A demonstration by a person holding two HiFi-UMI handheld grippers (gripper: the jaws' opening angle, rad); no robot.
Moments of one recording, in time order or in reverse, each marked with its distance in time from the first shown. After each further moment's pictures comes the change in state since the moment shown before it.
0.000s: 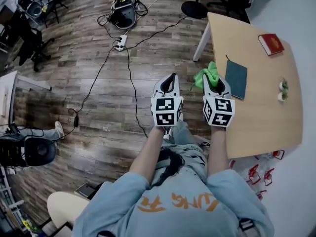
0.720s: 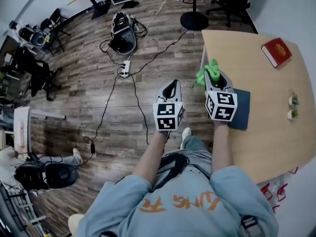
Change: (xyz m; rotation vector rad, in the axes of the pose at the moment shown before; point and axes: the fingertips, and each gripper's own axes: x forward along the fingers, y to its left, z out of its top) left arm 0.203 -0.018 0.066 0.132 0.044 -0.039; right arm 0.168 -0.147 0.065 0.132 -0.065 -0.026
